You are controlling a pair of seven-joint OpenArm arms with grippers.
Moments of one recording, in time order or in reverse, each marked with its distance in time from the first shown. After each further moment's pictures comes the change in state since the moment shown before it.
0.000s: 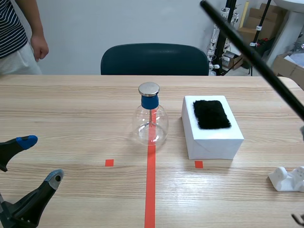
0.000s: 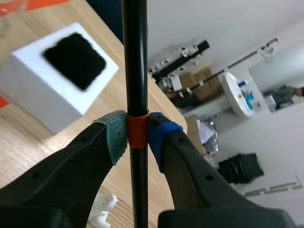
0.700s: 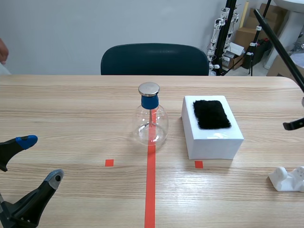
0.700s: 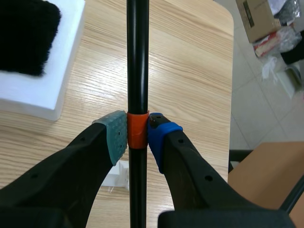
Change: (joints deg) left arm 0.0 0.0 0.0 0.0 0.0 0.0 -0.2; right arm 35.1 11.8 -0.3 1.5 36.5 13.3 -60.9
